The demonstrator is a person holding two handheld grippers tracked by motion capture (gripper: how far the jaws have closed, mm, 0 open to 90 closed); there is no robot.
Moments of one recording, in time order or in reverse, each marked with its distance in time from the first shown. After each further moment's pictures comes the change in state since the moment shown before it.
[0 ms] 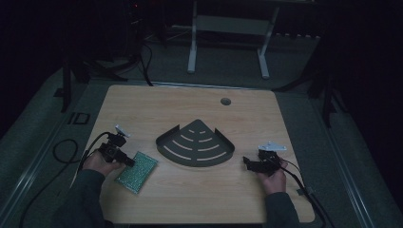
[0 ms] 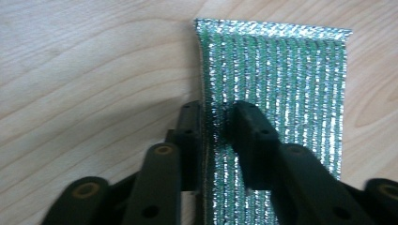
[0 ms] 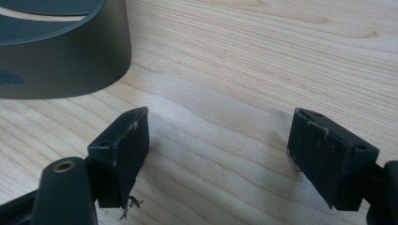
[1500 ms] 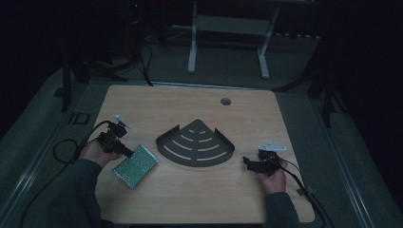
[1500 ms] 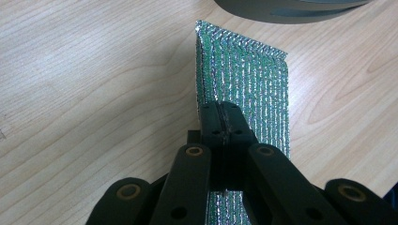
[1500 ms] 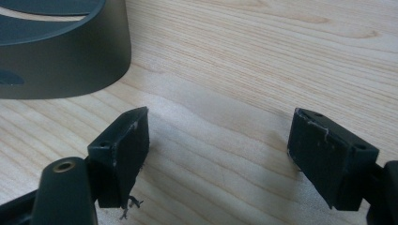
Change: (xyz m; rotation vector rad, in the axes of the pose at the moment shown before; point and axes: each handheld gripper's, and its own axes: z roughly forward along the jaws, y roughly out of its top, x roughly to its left) left arm -0.021 0.020 -0.043 -0.013 0.020 0.113; right arm 0.000 0.000 0.000 0.000 0.000 0.000
